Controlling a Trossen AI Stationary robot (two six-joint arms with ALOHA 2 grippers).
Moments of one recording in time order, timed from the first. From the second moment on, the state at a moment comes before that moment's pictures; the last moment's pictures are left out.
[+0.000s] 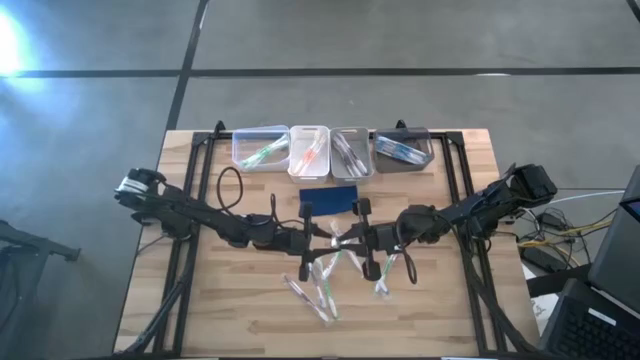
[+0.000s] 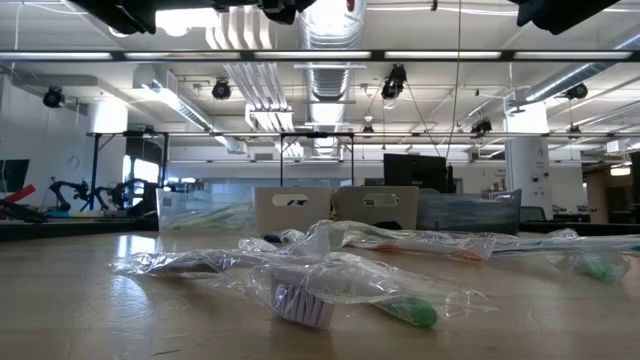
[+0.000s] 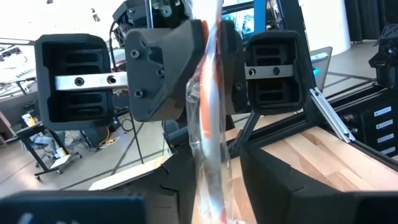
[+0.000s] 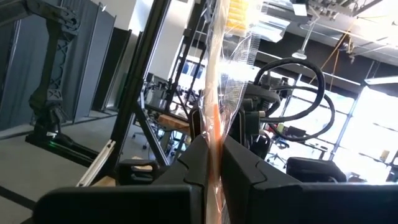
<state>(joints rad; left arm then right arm) -0.27 1.57 0.83 0.86 -0.19 0.37 0.27 1.52 0.75 1.03 0.02 -0.31</state>
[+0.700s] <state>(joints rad) -0.27 1.57 0.83 0.85 -0.20 0.36 0.27 1.52 0.75 1.00 0.02 -0.31</state>
